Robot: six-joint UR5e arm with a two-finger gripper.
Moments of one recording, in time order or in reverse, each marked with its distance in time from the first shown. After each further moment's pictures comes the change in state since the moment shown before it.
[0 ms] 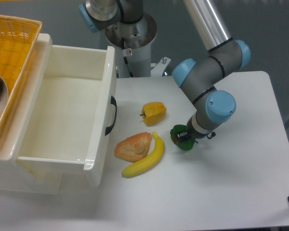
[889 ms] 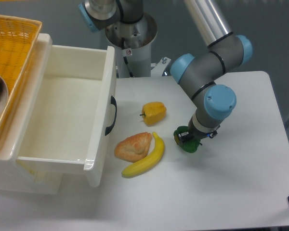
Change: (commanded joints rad) arm -0.055 0.069 0.061 -0.012 0.031 0.109
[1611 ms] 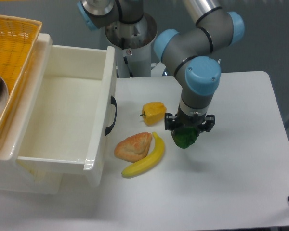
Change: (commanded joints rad) arm -0.051 0.130 -0.006 0.000 0.008 0.430
